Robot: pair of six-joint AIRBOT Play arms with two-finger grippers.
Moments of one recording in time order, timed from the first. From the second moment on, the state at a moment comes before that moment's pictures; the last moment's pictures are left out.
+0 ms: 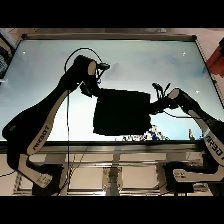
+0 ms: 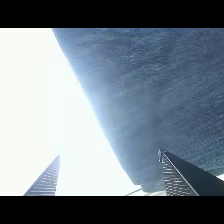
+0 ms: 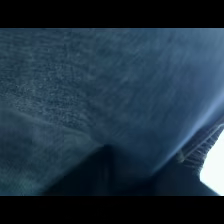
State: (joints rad) left arm -0.54 -1.69 1.77 1.57 -1.56 -1.58; right arm 0.08 -1.44 0.93 -1.02 1.00 1.30
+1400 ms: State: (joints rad) left arm -0.14 -1.23 0.97 1.65 -1.36 -1.62; right arm -0.92 -0.90 0.97 -1.33 1.23 1.45
